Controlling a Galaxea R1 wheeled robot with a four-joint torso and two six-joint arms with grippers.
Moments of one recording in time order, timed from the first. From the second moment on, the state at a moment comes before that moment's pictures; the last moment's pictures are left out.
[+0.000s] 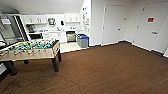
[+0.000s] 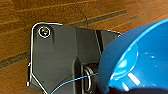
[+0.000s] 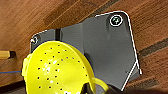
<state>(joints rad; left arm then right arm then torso) 1.43 2.65 -2.20 0.96 -0.07 -0.99 -1.50 2.83 -2.52 -0.60 0.14 0.69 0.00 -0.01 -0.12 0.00</state>
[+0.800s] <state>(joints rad) 1.43 2.65 -2.20 0.96 -0.07 -0.99 -1.50 2.83 -2.52 -0.60 0.14 0.69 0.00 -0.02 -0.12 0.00</state>
